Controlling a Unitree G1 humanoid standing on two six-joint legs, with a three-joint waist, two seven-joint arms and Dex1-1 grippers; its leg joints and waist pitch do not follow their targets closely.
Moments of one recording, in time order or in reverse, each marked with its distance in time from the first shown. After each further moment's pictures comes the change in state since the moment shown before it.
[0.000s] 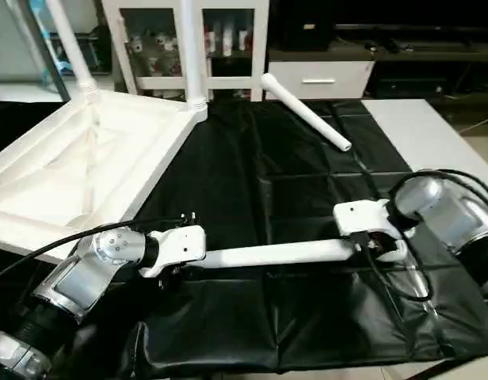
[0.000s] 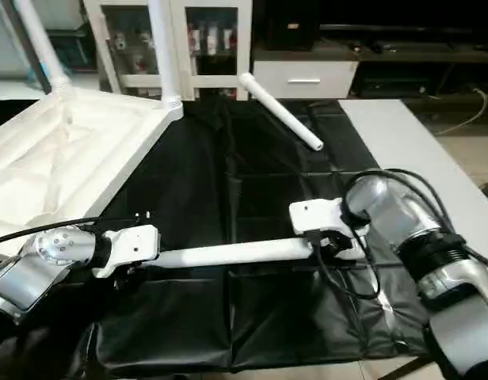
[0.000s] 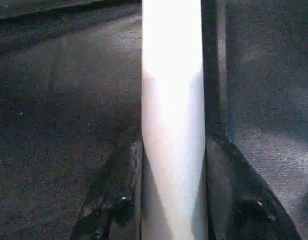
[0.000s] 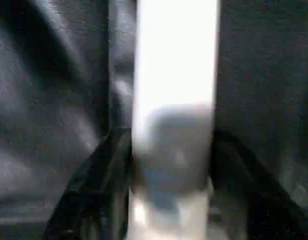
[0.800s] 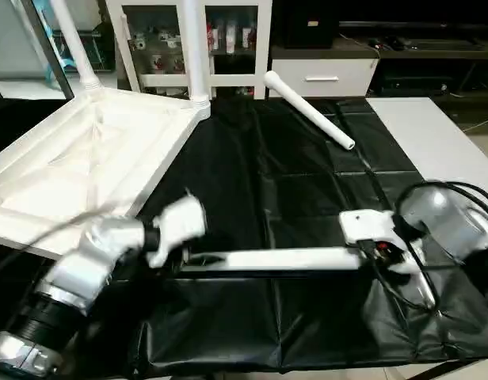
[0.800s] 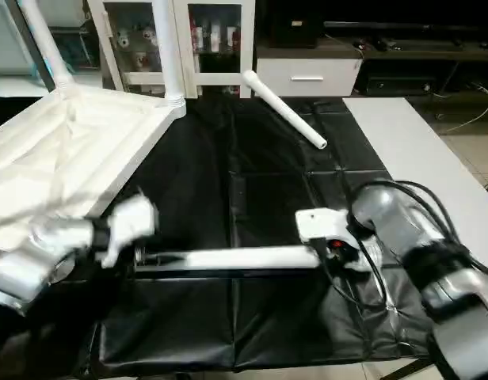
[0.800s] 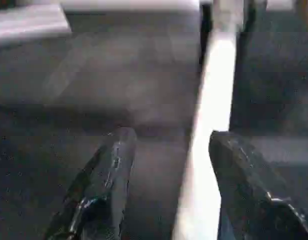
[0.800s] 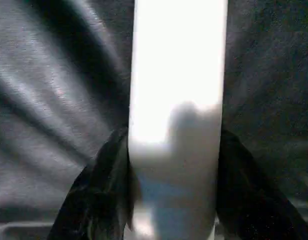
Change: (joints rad) left arm -0.017 -0.090 0.251 -0.141 -0.378 0.203 -0.065; right arm 0.077 -0.066 -0.064 -0.048 0.059 0.073 0.082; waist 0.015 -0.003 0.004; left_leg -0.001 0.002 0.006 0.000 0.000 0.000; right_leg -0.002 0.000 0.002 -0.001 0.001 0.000
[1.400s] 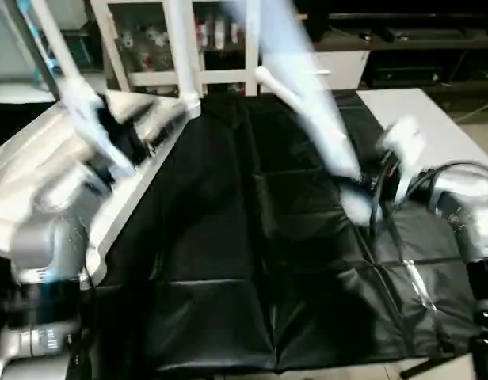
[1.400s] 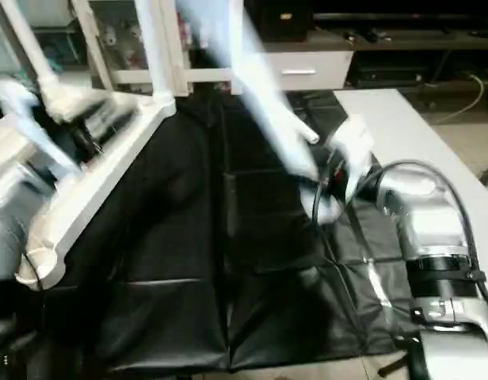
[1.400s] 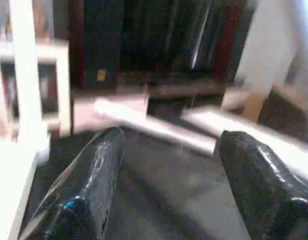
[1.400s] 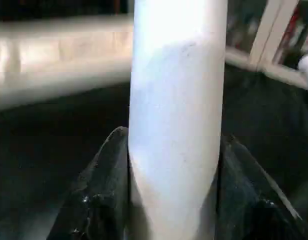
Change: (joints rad) left arm -0.034 -0.191 0.357 -0.068 -0.174 0.187 0.525; right arm 0.072 0.266 -0.676 -0.314 0.593 0.507 -0.456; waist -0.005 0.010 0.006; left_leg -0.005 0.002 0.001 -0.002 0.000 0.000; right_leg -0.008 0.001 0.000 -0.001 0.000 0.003
